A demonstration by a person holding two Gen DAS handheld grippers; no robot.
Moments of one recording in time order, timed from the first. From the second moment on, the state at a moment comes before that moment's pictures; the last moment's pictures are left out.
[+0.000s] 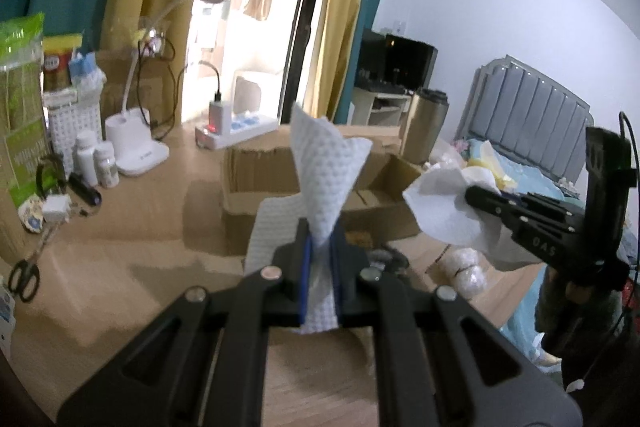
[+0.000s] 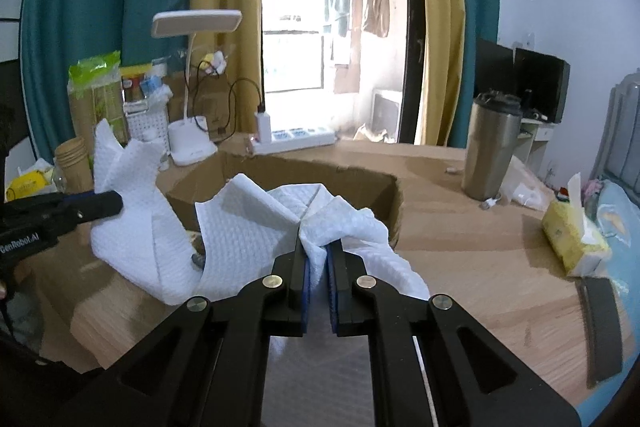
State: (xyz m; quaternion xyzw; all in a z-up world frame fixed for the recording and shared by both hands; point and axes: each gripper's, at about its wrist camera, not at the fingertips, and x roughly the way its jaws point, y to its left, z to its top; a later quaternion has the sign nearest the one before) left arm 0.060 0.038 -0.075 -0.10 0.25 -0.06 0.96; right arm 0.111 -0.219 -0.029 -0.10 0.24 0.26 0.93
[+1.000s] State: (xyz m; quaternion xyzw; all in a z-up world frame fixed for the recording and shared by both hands) left arm 0.082 0.056 -0.015 -0.04 0.17 -0.04 0.98; right arm 0.133 -0.234 -0.004 -0.10 0.20 0.25 0.94
